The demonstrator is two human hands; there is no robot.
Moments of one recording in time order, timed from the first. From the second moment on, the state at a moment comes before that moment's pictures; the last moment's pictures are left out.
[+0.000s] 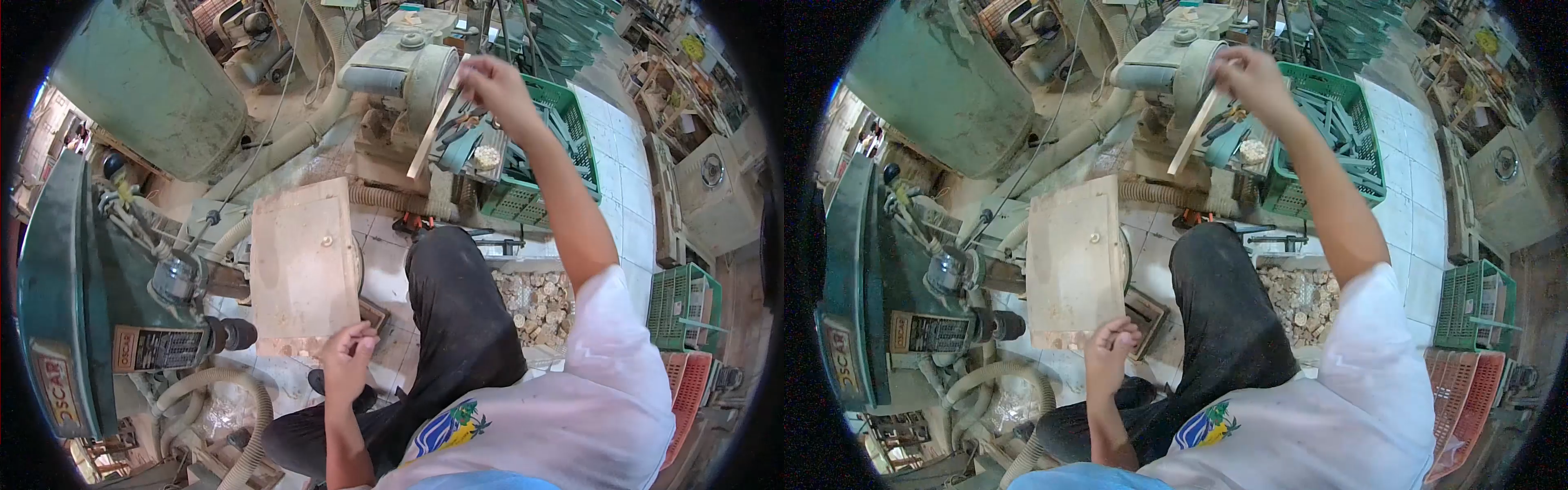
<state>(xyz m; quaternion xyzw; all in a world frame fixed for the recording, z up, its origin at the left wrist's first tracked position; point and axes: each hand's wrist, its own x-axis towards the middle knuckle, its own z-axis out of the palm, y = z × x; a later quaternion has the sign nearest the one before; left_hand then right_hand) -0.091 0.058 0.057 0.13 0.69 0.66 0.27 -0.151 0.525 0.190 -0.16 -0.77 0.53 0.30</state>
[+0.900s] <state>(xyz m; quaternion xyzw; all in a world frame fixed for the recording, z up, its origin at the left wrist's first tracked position) -0.083 0.082 0.054 0.12 0.81 0.53 0.19 -0.242 0.676 0.130 0.17 -0.98 -0.12 -0.05</state>
